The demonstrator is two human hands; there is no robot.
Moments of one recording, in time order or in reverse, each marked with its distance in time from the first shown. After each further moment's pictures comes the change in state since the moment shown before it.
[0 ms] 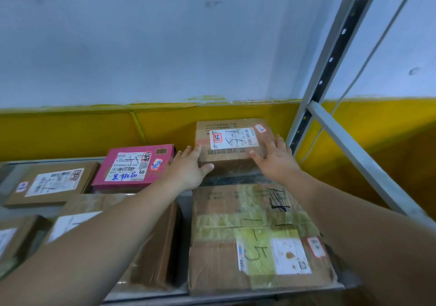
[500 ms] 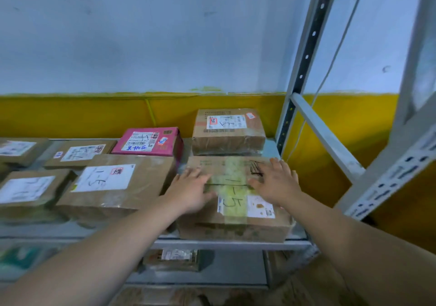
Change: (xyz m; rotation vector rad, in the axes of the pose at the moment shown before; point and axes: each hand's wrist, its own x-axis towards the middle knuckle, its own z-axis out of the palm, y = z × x) left_hand -0.147 0.036 0.054 0.216 -0.055 0.110; right_hand -0.126 0.059 0.015 -0.212 -0.092 -0.118
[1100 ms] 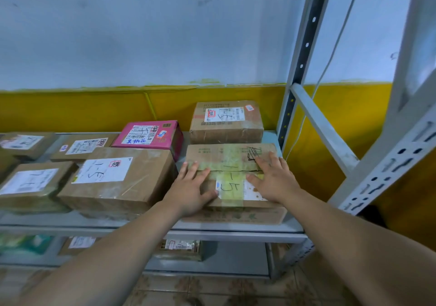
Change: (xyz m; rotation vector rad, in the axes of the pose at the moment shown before) left_hand -0.005 0.007 0.029 -0.099 0.022 -0.069; right_hand 0.003 0.020 0.013 0.089 -0.057 -0.057
